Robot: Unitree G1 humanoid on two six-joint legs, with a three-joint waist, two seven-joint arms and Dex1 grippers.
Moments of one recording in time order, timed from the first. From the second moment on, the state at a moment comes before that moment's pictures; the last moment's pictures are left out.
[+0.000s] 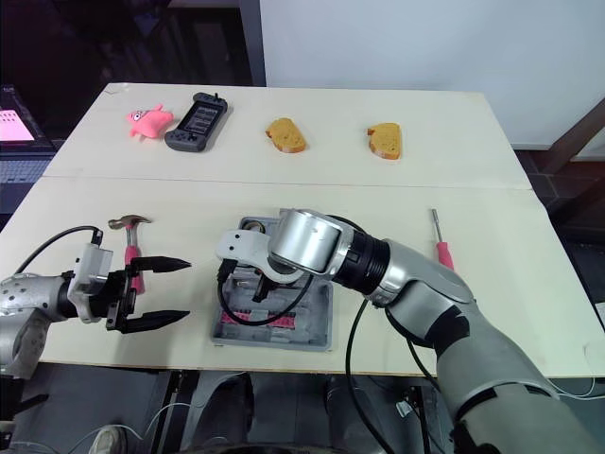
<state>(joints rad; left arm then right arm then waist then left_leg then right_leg) -0.06 0.80 0.18 0.04 -0.54 0.02 -1.46 -1.19 -0.25 0.91 0.03 0.42 1.44 0.60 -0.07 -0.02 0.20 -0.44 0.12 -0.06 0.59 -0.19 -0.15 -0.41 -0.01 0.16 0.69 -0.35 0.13</state>
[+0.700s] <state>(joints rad) -0.04 0.80 0.18 0.02 -0.55 0.04 -1.44 -1.15 -0.20 0.95 0.14 0.30 1.34 0.68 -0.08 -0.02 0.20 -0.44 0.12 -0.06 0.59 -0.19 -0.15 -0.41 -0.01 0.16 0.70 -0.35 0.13</state>
